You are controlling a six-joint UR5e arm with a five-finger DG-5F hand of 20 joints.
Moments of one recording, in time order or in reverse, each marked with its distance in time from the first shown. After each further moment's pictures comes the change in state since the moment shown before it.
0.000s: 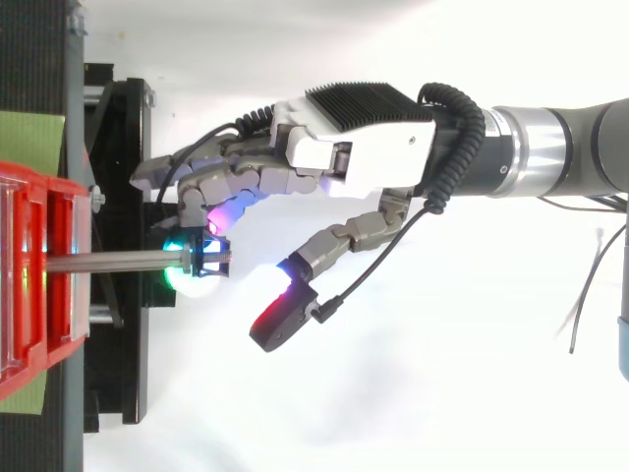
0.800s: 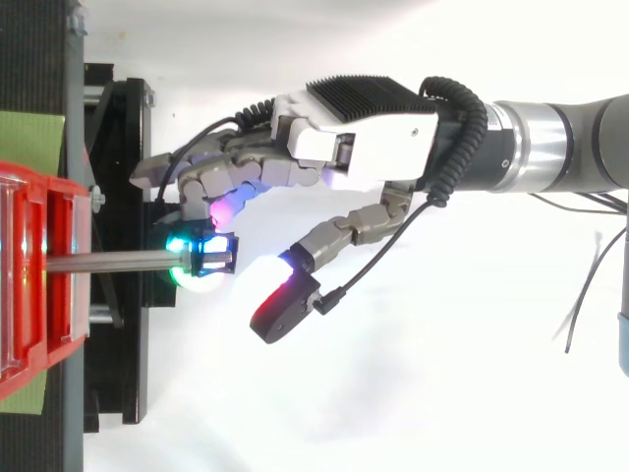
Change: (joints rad) arm -0.005 0.000 0.000 0.025 0.000 0.019
